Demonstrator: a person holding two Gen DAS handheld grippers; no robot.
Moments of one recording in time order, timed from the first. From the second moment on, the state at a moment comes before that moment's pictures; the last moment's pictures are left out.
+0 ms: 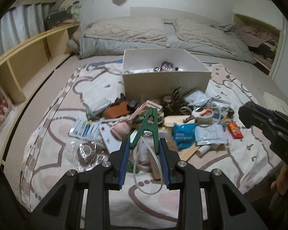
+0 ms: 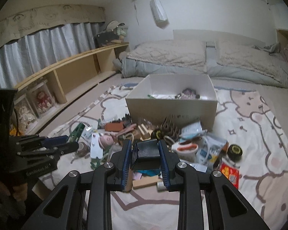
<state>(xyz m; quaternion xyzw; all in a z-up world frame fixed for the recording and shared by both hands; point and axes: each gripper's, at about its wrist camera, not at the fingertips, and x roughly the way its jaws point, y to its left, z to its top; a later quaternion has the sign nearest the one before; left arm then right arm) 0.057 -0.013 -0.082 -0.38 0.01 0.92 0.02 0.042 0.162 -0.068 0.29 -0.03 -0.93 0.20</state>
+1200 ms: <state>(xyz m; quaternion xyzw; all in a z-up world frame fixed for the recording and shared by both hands) -0.055 0.032 0.036 -0.30 0.01 0.95 0.05 -0.063 0.202 0.037 0.25 -0.03 -0.95 0.16</state>
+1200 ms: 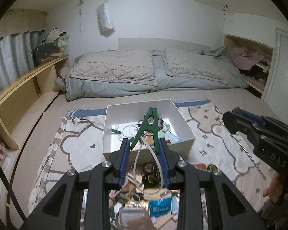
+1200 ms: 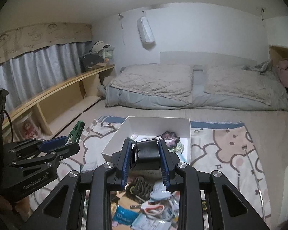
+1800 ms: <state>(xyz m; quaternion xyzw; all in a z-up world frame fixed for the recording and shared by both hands) -0.179 0.016 -0.019 -0.34 -0.03 0.94 0.01 -0.186 0.207 -0.024 0.31 -0.07 -0.94 0.14</state>
